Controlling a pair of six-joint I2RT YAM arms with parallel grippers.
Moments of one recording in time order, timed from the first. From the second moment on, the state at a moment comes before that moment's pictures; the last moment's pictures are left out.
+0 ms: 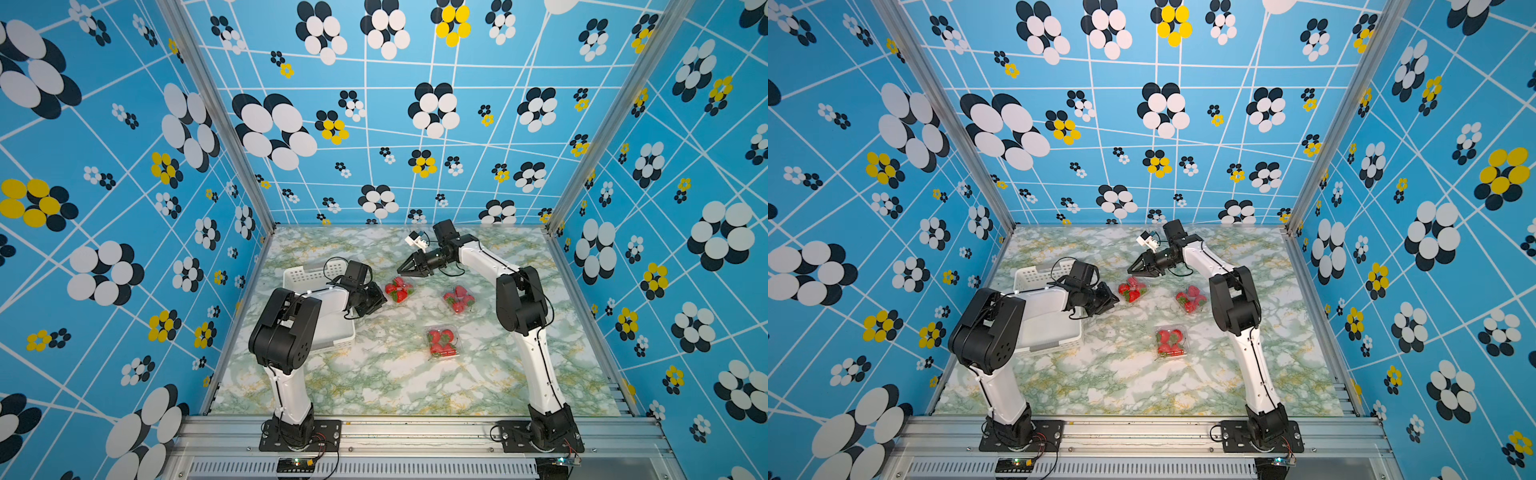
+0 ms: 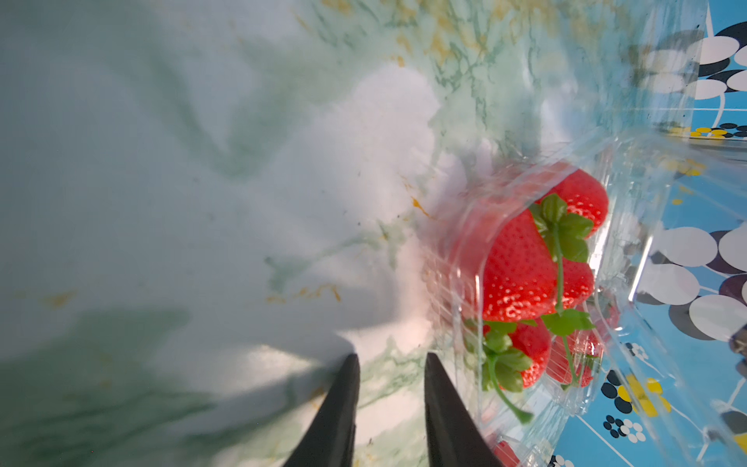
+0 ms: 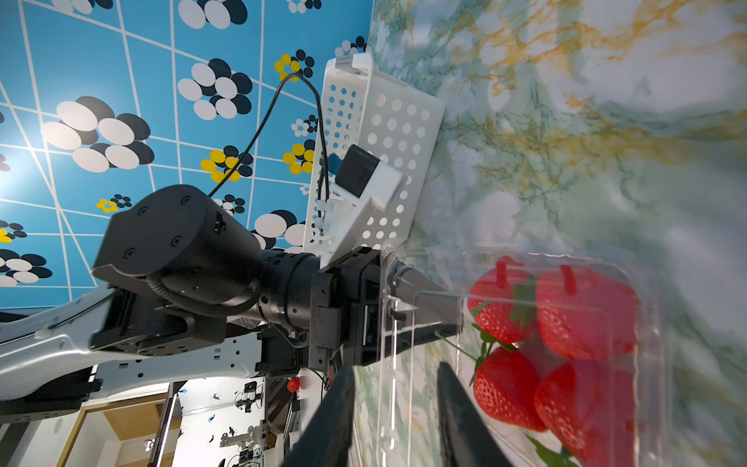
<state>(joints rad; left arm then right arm) -0.33 1.86 1.01 -0.13 0.38 -0.95 0.41 2.41 2.02 -0.67 -1.10 0.23</state>
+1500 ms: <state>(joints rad) -0.29 1.79 0.92 -0.08 0.35 -0.96 0.45 2.52 2.06 -0.74 -1.03 0.24</state>
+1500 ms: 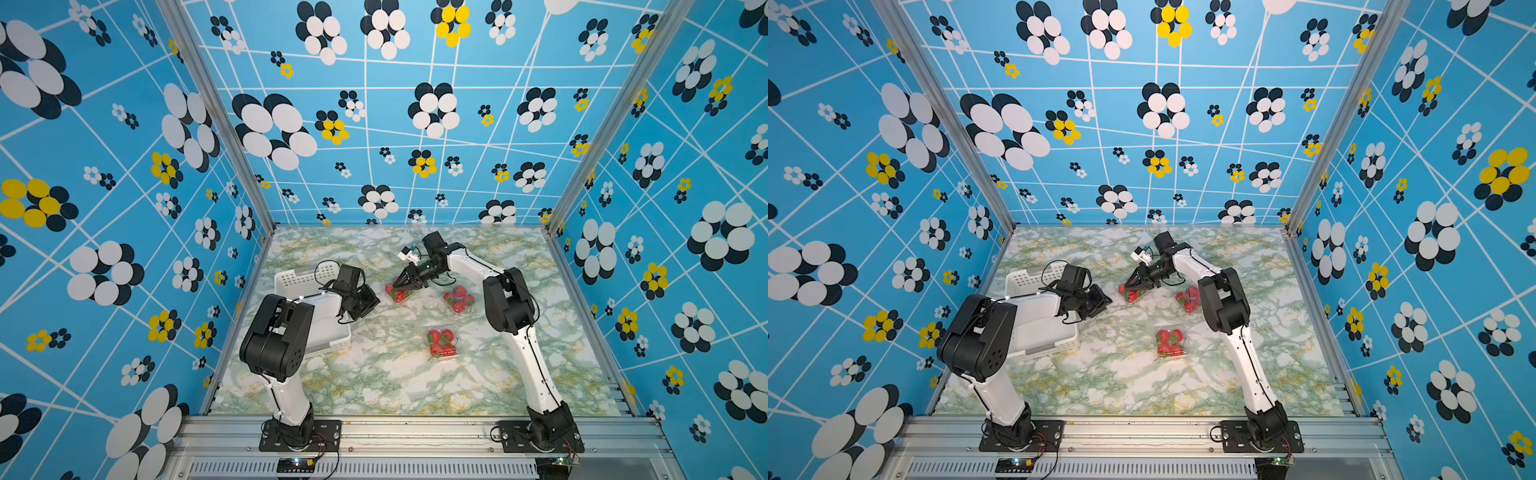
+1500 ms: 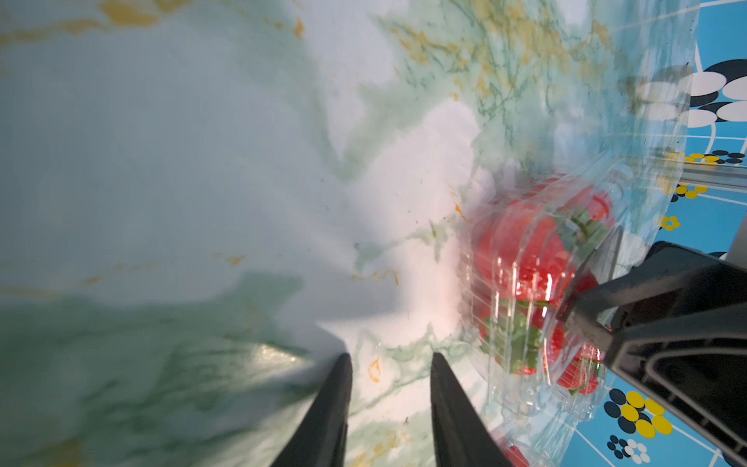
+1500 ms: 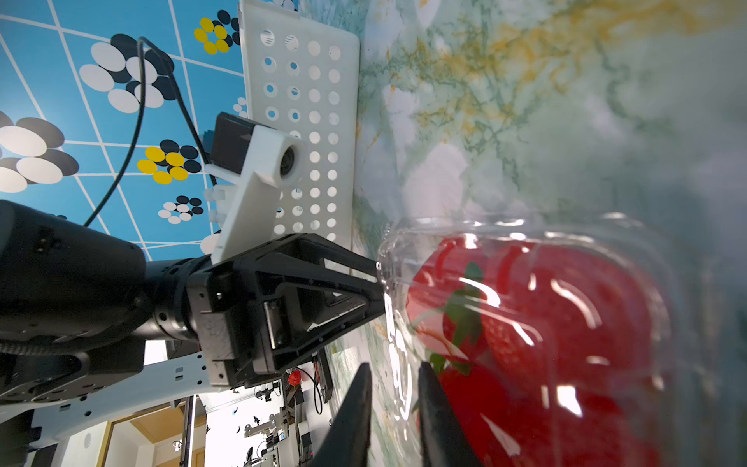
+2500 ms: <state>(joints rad) -0.28 1.86 0.82 0.41 0.42 -1.10 0.45 2.52 2.06 -0.74 -1.02 0.24</state>
